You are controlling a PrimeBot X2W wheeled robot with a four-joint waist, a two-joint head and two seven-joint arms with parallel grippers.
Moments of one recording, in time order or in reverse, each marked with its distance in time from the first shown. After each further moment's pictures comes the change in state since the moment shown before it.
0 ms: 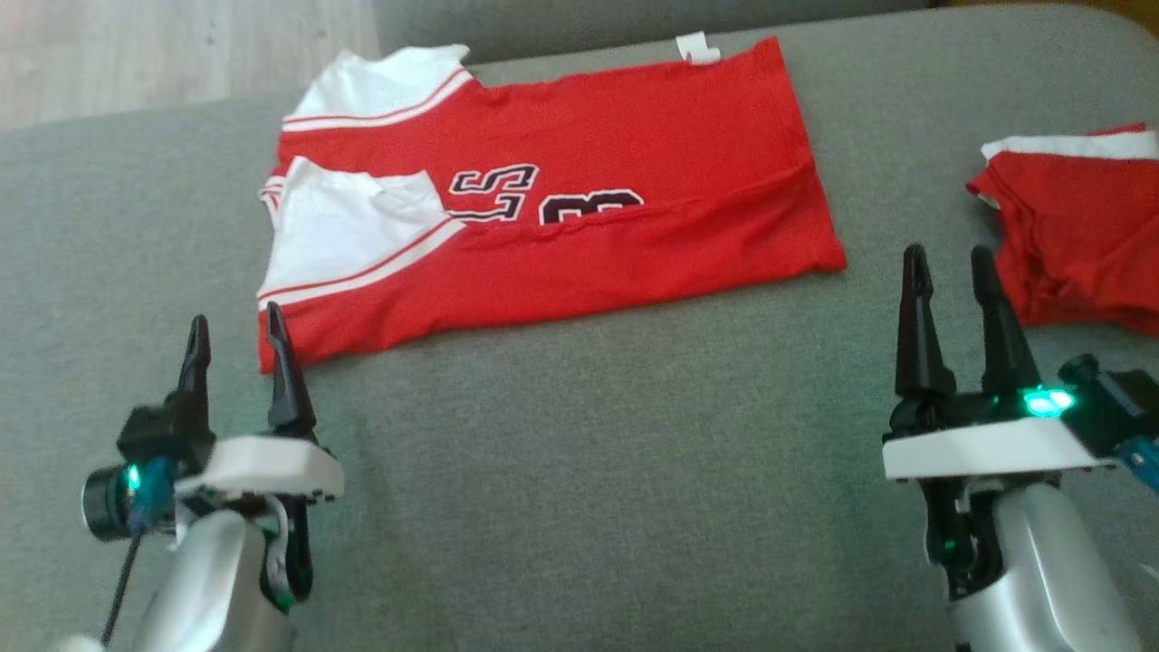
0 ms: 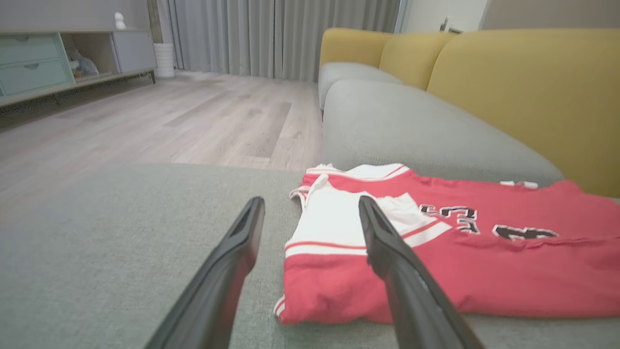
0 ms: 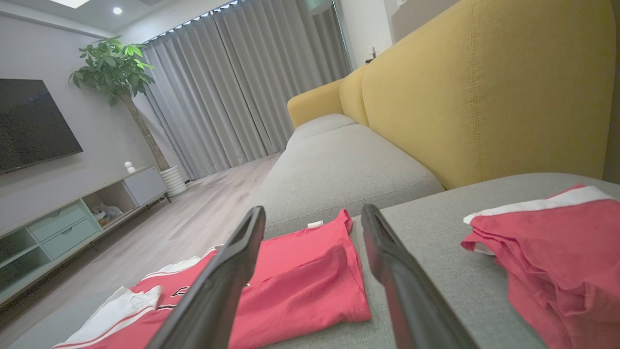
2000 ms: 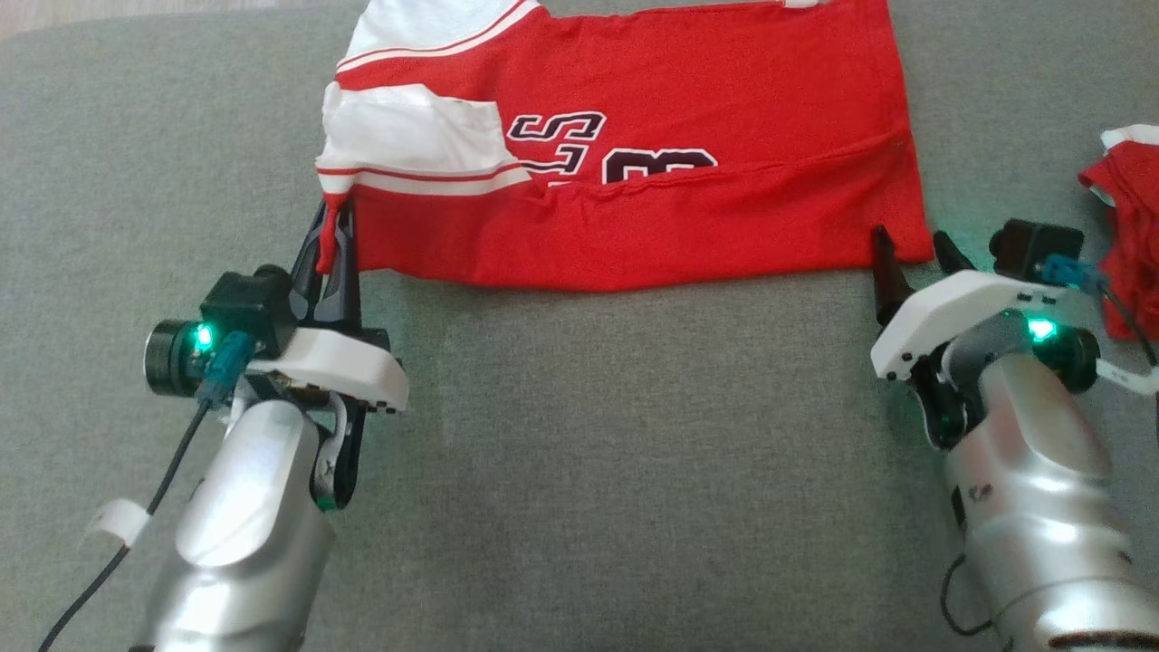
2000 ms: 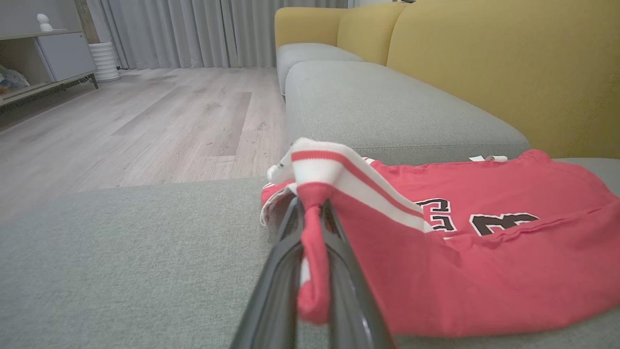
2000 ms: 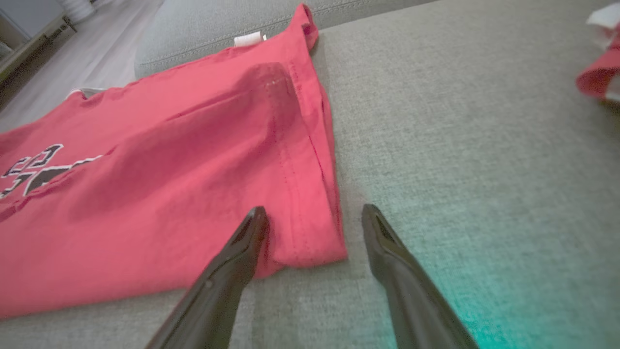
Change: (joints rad) left arm -0.240 0.002 -0.171 0.074 0.043 -0.043 0.094; right arm -0.480 -0.004 -0.151 0.750 -0.202 0.000 0.252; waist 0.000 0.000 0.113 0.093
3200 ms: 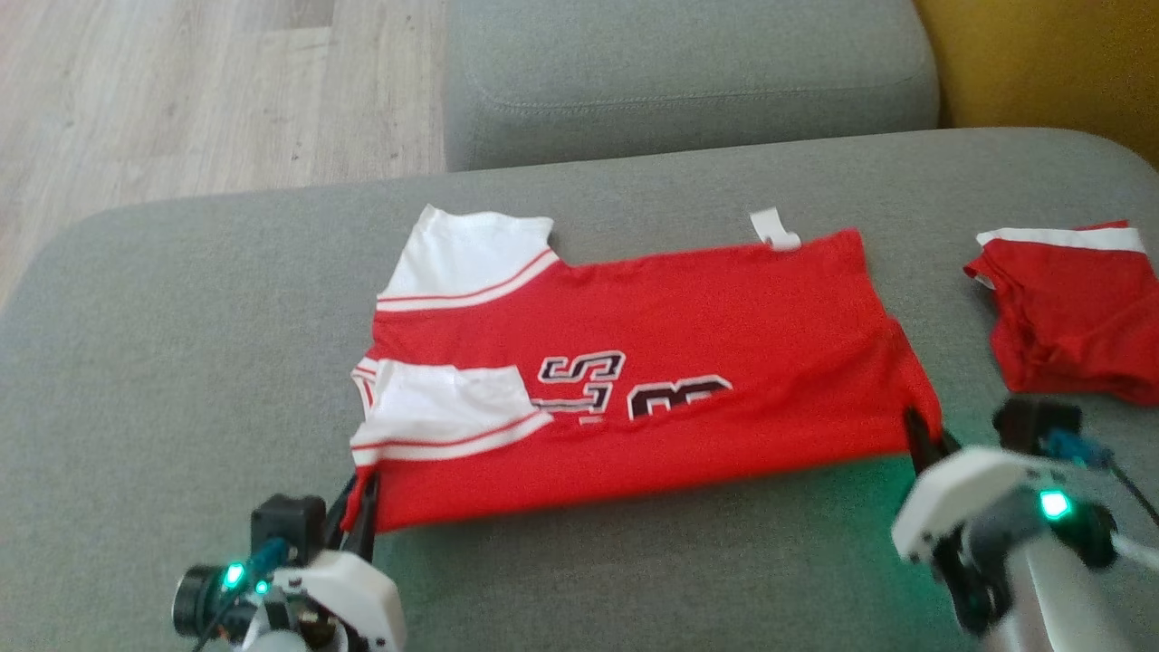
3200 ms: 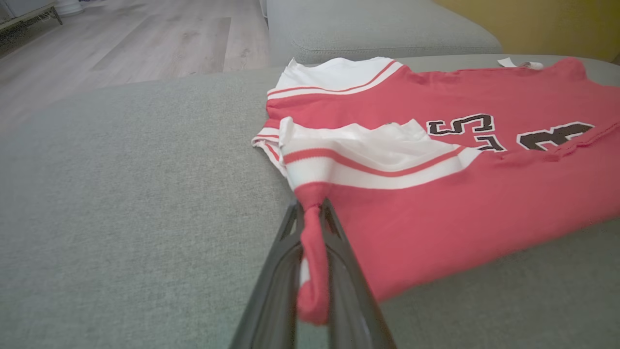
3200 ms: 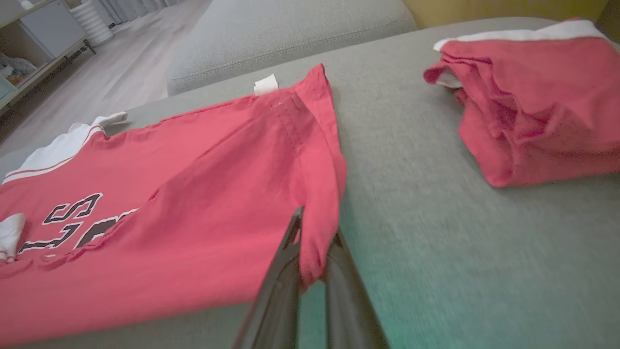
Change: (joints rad) left arm 0.367 0.066 -0.065 -0.023 -0.044 -0.007 0.153; right arm 0.412 0.006 -0.001 -0.358 0.017 0.000 0.148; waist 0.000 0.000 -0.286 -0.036
